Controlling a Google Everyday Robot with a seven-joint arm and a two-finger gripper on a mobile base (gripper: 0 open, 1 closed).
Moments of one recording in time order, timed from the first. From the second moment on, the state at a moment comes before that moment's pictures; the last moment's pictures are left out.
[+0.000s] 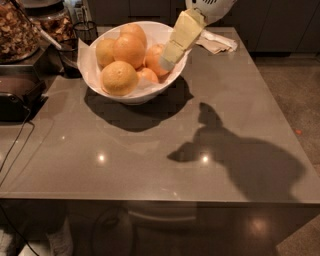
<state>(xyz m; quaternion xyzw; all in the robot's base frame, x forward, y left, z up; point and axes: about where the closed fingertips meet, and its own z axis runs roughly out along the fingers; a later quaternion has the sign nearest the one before) 0.582 -0.062 1.015 -0.50 0.83 0.07 0.21</state>
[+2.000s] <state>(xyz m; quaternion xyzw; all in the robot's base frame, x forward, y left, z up) 0.666 0.082 1.023 -0.44 0.86 0.14 0.23</state>
